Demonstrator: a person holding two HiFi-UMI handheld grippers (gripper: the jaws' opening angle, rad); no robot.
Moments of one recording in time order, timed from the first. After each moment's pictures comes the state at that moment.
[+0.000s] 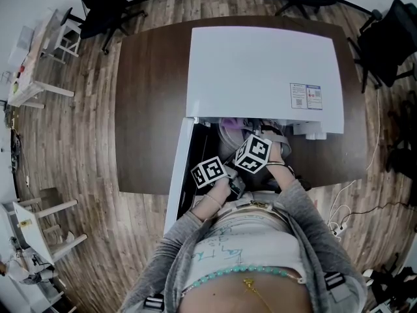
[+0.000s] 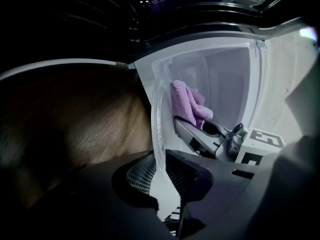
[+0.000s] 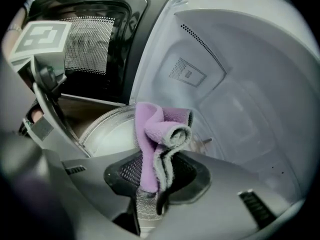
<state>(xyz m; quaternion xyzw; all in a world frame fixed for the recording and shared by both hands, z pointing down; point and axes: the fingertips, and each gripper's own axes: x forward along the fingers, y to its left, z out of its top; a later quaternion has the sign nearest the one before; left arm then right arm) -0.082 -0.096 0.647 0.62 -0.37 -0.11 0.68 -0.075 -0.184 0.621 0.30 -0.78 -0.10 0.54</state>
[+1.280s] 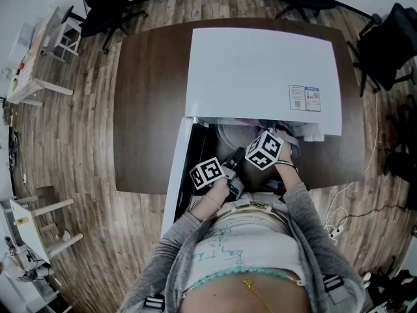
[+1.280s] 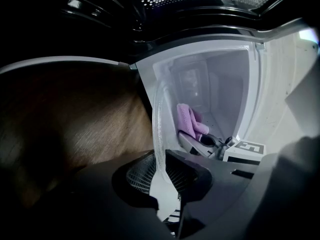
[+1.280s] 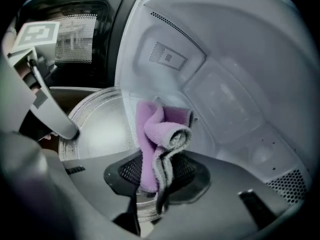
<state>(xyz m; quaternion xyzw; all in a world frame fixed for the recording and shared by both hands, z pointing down) -0.082 -0.096 0.646 0.62 -0.37 -0.12 0.68 -0.018 -0.198 0.620 0.35 -0.75 -0.06 0.55</state>
